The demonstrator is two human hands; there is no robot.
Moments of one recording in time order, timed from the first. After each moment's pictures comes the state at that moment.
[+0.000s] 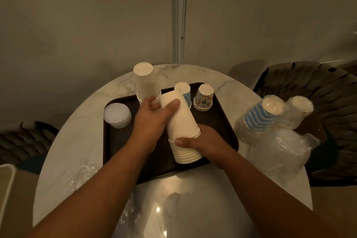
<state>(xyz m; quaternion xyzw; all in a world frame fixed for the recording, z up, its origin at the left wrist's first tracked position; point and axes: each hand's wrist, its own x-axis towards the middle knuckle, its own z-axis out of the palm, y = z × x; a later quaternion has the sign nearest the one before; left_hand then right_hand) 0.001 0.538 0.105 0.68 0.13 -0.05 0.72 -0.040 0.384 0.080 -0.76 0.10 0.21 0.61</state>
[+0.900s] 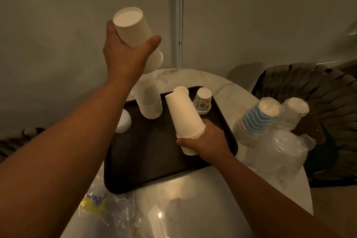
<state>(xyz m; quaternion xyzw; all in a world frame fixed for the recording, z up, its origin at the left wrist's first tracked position) 0.094 0.561 0.207 0.79 0.03 0.25 0.57 -0.040 0.385 0.080 -0.86 0.14 0.06 0.48</state>
